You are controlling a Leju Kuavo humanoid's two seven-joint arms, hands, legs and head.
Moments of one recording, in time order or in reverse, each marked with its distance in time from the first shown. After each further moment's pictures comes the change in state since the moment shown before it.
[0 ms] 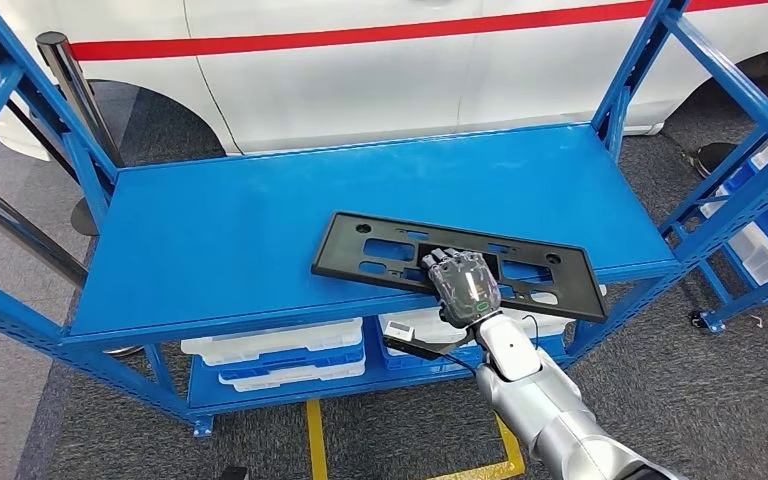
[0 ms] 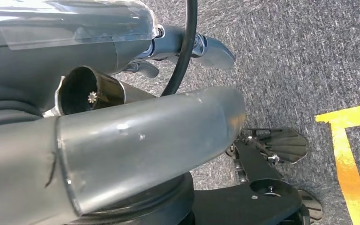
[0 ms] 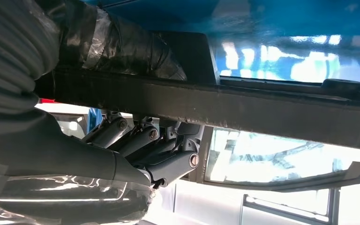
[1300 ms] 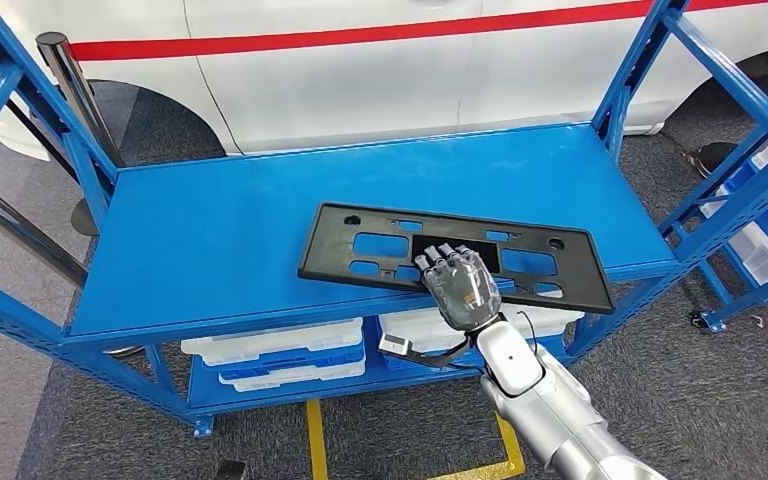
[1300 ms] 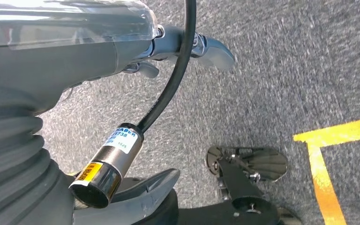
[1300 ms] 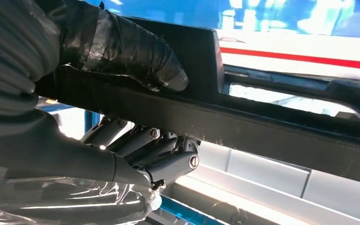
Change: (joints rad) left arm -0.002 0.000 0.000 0.000 -0.036 0.069 -0.067; right arm 0.069 -0.094 0.118 -0.280 0.240 -0.008 0.187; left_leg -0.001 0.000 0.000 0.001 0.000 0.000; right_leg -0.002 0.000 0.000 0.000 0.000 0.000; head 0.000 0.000
